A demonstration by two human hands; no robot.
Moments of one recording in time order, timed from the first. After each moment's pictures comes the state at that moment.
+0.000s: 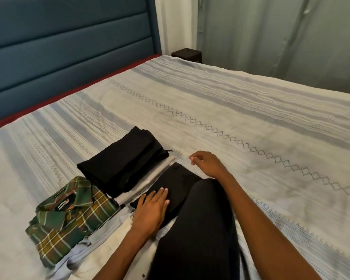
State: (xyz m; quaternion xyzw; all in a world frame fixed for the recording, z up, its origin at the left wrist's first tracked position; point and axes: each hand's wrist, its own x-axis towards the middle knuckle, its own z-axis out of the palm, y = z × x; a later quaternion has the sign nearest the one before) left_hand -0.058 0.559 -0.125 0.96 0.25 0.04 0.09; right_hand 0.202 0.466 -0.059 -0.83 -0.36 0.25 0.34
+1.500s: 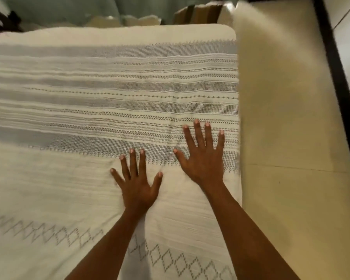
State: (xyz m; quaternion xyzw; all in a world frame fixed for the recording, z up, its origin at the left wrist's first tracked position) left_hand 0.630 0.047 -0.200 0.98 0.17 -0.03 0.08; right_hand 0.738 -0.138 -0.202 -0.97 -0.17 -0.09 0.12
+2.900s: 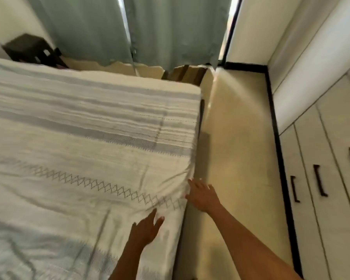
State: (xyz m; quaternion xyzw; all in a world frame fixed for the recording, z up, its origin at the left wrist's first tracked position) left_hand 0.388 -0.124 -0.023 0.87 0.23 -0.37 0.25; right_hand 0.550 -0.327 -0.032 -0.92 -0.23 0.32 0.09
